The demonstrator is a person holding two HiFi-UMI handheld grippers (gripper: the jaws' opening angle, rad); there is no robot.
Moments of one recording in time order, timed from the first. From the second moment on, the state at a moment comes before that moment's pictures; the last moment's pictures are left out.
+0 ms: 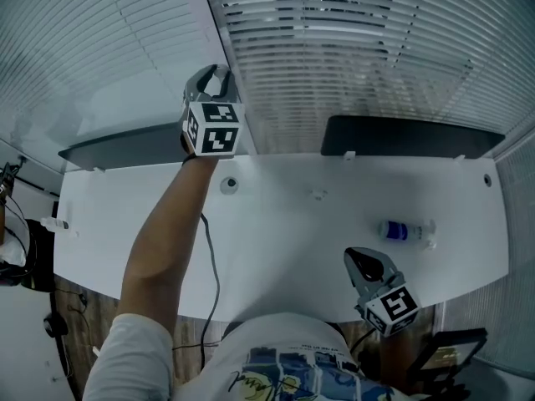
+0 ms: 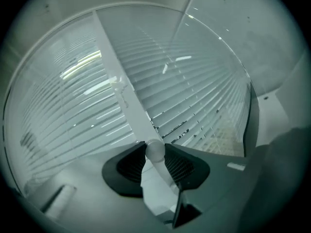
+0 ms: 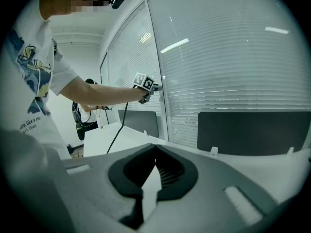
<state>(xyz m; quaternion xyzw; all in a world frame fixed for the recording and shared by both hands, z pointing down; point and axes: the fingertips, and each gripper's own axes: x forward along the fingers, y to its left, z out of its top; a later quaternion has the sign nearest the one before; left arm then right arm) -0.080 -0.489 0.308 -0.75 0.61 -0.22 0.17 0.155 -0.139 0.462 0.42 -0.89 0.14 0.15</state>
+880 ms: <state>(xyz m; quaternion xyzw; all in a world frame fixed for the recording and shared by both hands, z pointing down) -0.092 -0.492 0.310 -0.77 0.61 0.04 -0.15 0.153 -0.137 0.469 0.41 -0.89 0.14 0.16</state>
